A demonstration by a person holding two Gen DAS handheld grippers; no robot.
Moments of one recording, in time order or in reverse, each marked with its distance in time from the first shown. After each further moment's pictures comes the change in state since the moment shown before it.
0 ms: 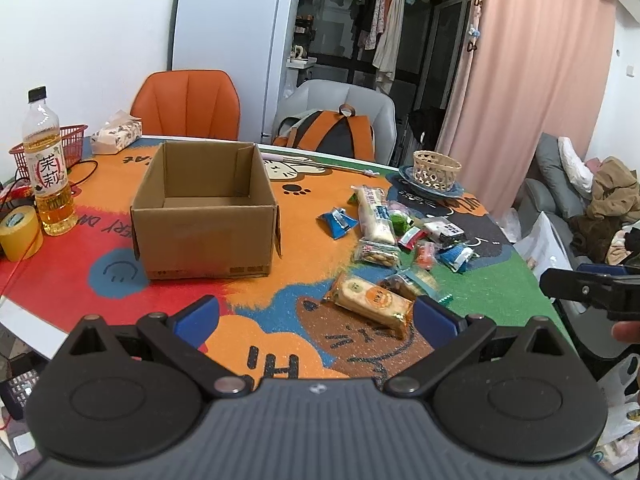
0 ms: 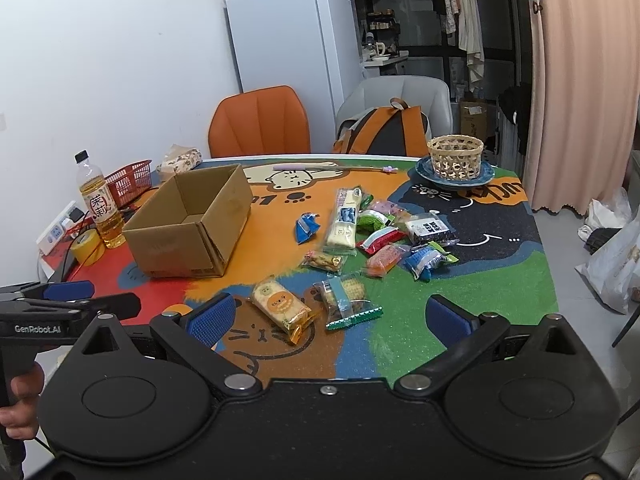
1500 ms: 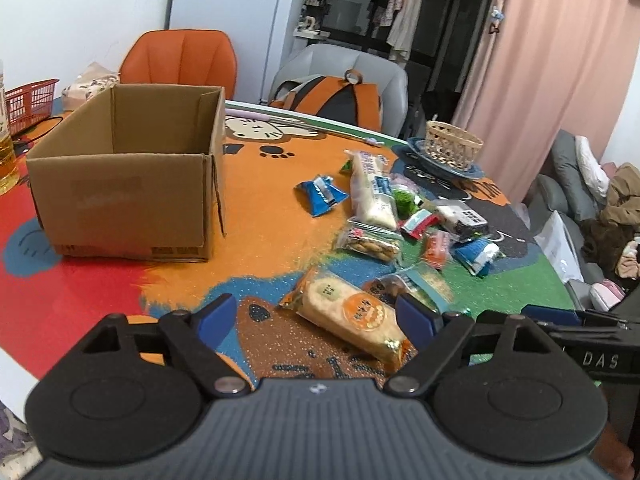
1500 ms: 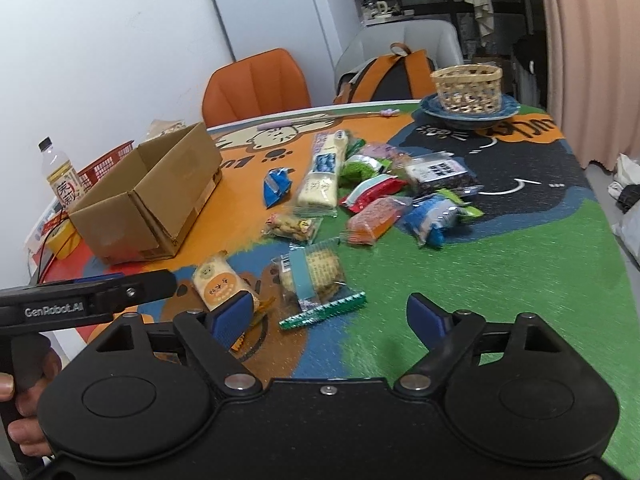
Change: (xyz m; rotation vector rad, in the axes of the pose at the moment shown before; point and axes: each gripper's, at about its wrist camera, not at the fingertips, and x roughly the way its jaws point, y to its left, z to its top) left arm 0.112 -0.029 -0.006 -0.078 0.069 0.010; right arm 0.111 -0.047 -0.023 0.063 0.102 0.091
